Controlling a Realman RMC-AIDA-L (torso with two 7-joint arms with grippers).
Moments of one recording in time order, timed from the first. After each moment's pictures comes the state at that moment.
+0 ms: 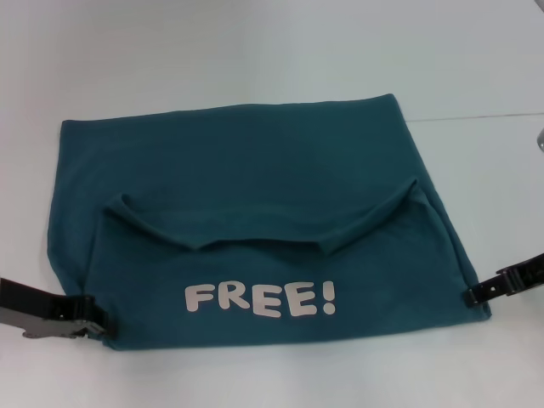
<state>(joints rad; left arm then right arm) -0.68 -2.05 0.71 0.81 2.64 1.51 -2.58 0.49 2.10 -1.00 -1.34 -2.72 -1.59 2.63</state>
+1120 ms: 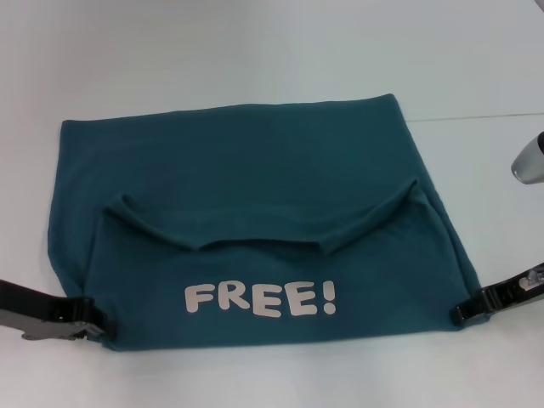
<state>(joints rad) -0.67 -2.05 0.71 0.81 2.64 1.51 -2.58 0.51 2.09 -1.02 -1.14 -2.71 -1.45 2.62</state>
